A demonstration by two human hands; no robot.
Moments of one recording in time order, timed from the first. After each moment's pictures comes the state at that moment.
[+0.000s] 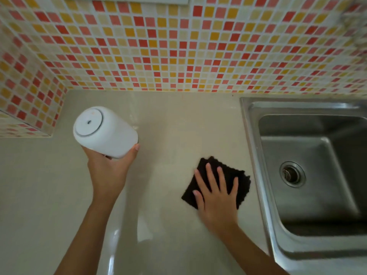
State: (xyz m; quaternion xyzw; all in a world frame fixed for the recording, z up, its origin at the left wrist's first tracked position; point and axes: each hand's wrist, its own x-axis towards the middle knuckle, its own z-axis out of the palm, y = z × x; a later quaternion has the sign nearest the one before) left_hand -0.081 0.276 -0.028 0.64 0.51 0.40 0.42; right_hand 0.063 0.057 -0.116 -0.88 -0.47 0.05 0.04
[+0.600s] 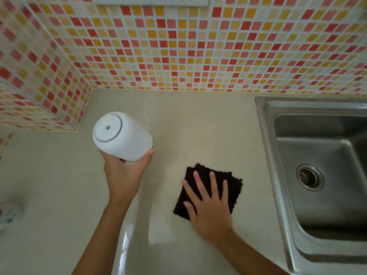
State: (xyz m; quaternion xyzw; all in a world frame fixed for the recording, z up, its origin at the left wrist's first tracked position) left_hand -0.103 0.257 -0.021 0.63 0.51 0.40 0.43; right_hand 0.014 0.067 -0.113 -0.82 -0.57 0.08 0.05
